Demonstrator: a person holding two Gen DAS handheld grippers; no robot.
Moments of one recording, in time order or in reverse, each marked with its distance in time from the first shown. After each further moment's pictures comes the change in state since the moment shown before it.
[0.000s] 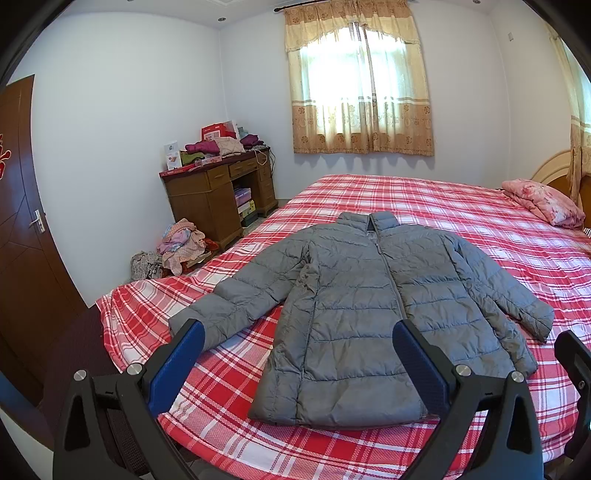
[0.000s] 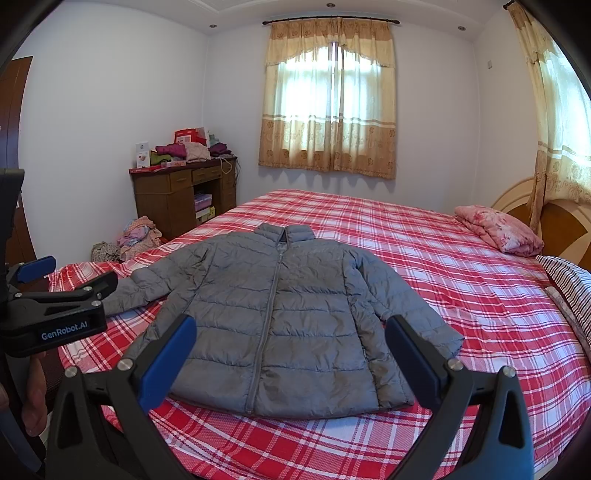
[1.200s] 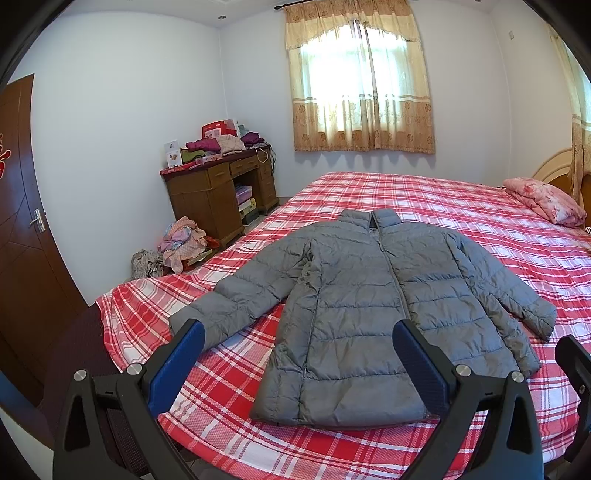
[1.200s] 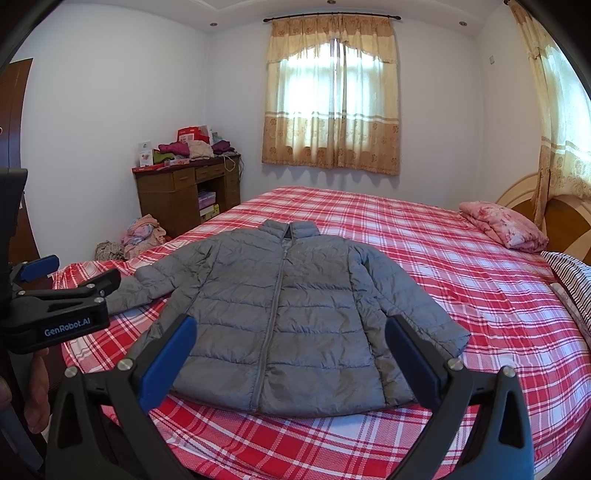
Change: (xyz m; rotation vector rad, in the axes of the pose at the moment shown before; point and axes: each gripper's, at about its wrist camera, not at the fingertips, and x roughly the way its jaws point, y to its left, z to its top) left arm 0.005 0.001 0.000 0.002 0.011 0.004; right arm 0.007 0.007 -0.004 0.003 0.014 0.014
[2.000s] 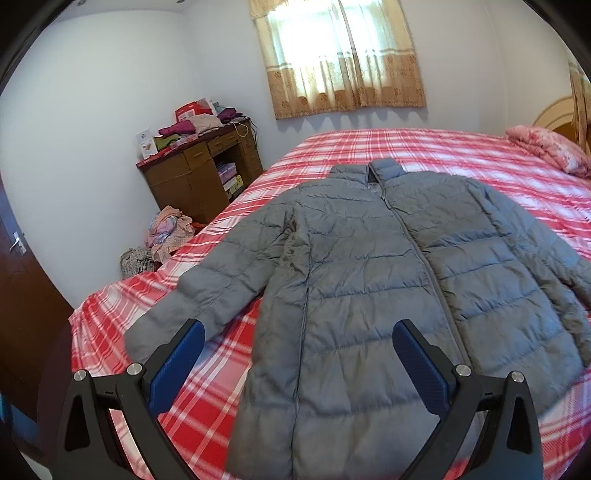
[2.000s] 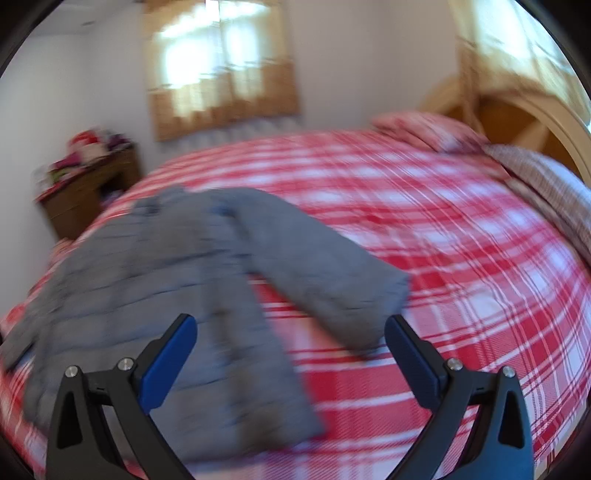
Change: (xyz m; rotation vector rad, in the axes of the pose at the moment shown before) left arm 0.157 -0.038 -0.008 0.137 0.122 0.000; right arm 0.143 -0.213 -0.056 0.380 0.219 -0.308
